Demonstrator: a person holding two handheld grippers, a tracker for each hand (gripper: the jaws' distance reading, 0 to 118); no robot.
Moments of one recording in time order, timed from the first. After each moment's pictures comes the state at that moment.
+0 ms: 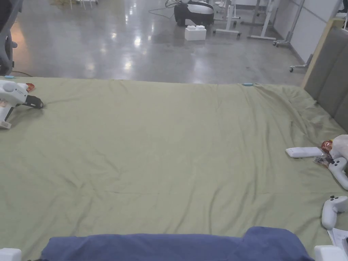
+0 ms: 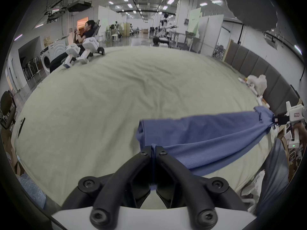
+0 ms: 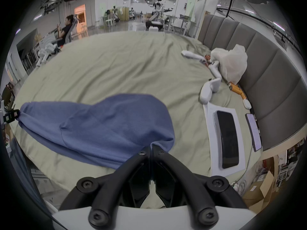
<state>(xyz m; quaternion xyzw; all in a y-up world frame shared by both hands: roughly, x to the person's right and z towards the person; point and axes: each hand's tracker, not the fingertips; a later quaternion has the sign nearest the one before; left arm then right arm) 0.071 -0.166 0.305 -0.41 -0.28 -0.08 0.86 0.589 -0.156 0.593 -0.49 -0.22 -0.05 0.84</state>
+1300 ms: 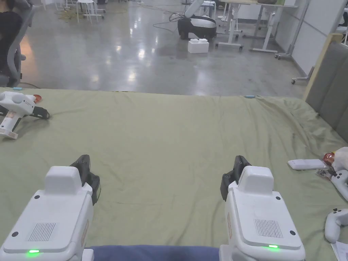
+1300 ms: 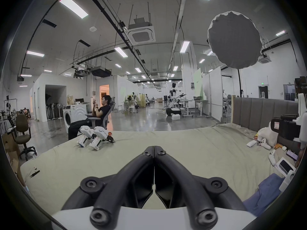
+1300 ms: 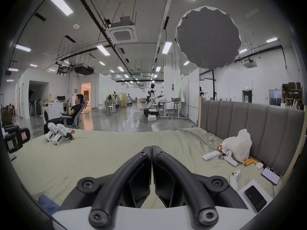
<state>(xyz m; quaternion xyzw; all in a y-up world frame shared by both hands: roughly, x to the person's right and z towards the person) 0.184 -0.039 0.333 -0.03 -0.21 -0.03 0.98 0.458 -0.043 0.452 -0.04 -0.26 0.01 0.96</state>
